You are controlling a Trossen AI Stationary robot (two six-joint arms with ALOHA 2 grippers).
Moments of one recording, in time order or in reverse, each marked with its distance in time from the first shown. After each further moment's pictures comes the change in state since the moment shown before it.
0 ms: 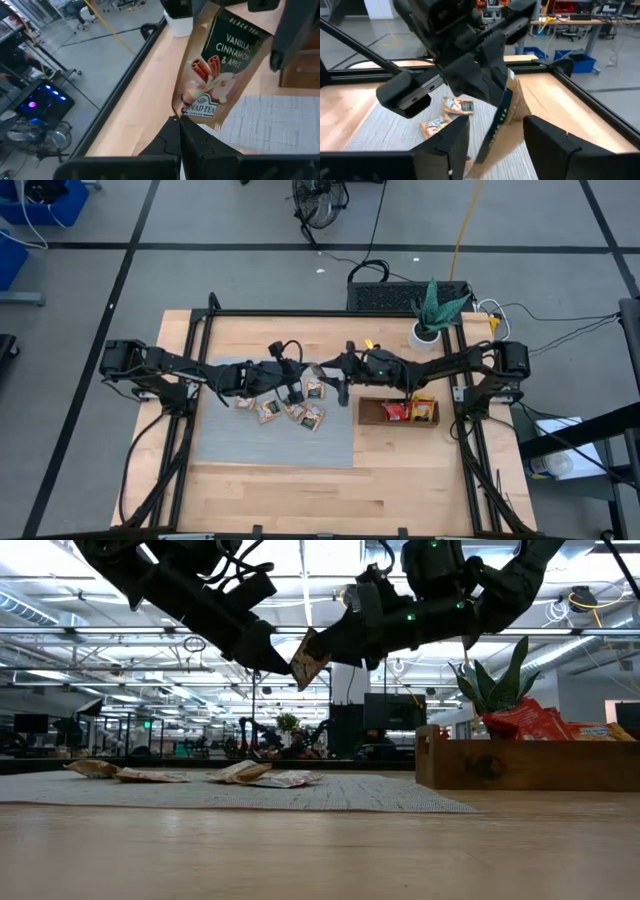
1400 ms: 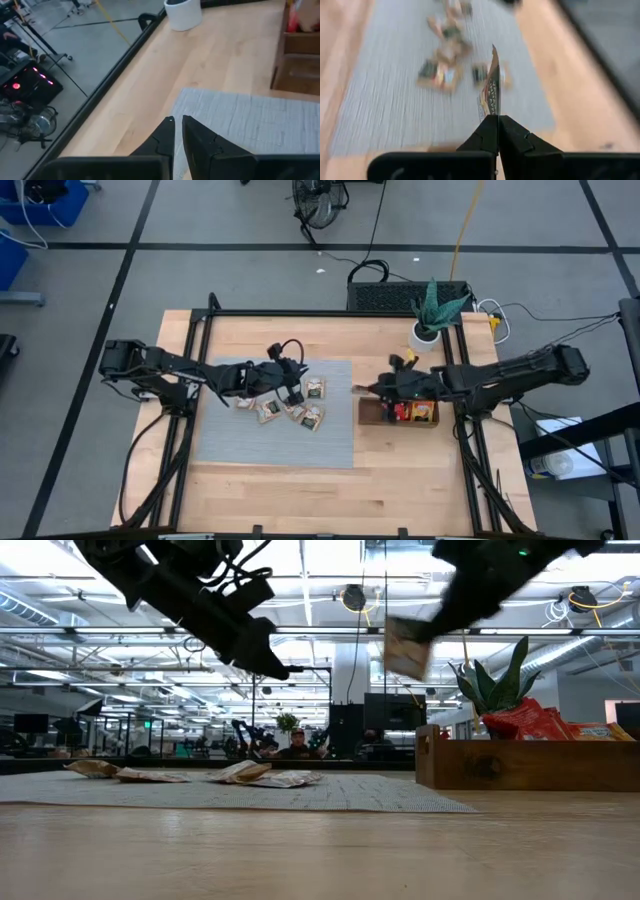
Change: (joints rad) left arm 0.000 -0.001 0.000 -0.044 0.019 -0.133; right arm 0.242 -0.529 0.000 -1.019 0.315 0.043
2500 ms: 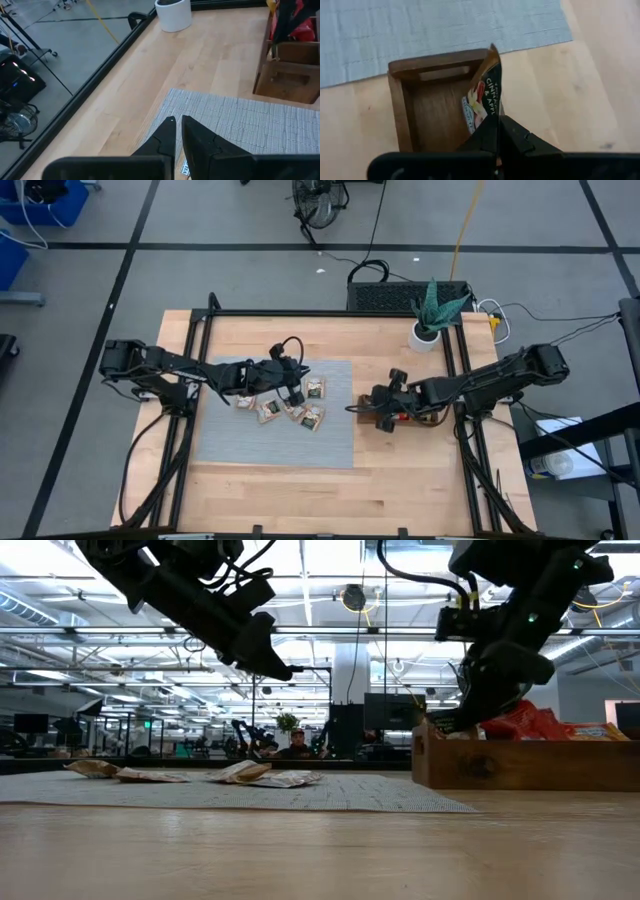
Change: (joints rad) left arm 0.018 0.001 0.000 0.006 0.073 -0.043; right arm 0.054 0.232 -0.032 -0.201 0.081 0.273
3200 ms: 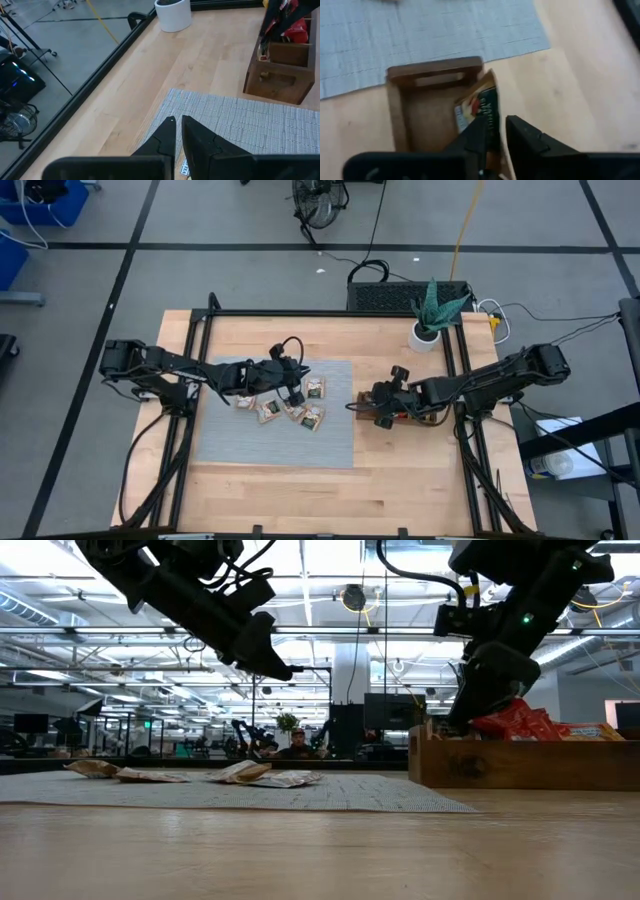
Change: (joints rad) left arm 0.000 0.000 0.000 0.001 0.000 -0.002; right arm 0.000 -0.010 -0.001 0.007 0.079 0.015
